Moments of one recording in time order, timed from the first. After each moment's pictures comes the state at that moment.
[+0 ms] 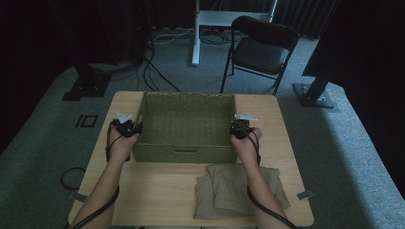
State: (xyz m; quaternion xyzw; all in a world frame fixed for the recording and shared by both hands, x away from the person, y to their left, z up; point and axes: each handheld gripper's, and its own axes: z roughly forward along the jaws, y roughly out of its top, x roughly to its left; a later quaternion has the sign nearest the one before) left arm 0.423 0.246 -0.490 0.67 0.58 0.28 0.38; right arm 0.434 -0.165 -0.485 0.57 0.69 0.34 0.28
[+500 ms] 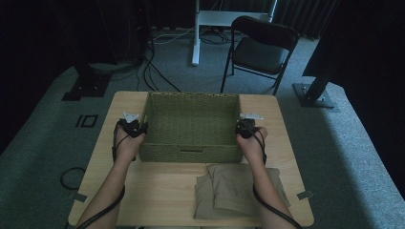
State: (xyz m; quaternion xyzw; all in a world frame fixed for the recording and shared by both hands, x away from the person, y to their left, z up) left arm 0.425 0.223 -0.490 0.67 0.57 0.27 0.38; right arm 0.437 -0.184 -0.484 0.57 0.70 0.33 0.28
